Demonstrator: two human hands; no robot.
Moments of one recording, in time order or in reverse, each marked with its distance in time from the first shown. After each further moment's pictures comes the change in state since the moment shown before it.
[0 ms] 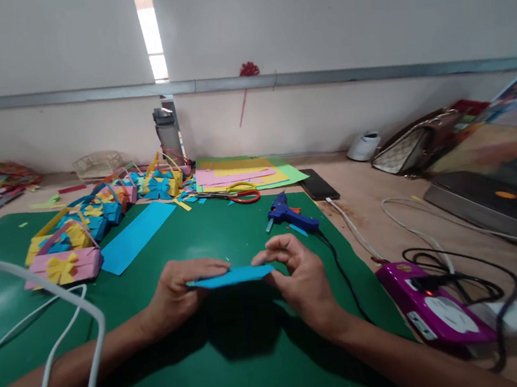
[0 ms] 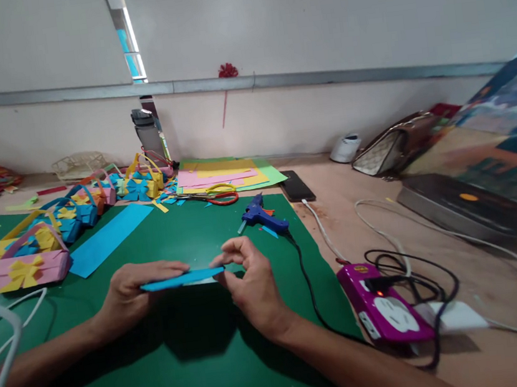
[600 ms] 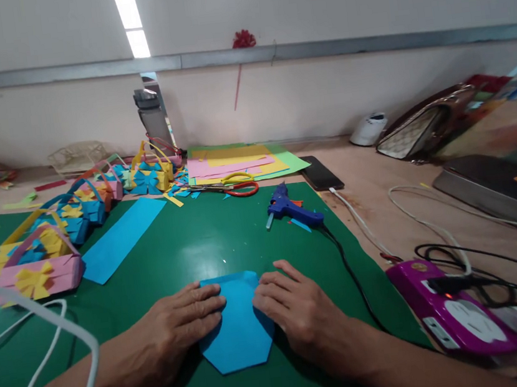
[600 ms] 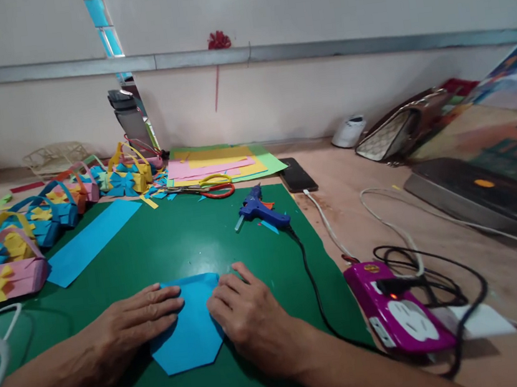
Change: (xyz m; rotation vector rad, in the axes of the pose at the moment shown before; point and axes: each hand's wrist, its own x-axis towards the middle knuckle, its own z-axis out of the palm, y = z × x) left_hand -0.031 -0.013 -0.020 0.463 -0.660 0.289; right_hand -0.018 0.013 -0.017 -0.837 -0.462 -0.685
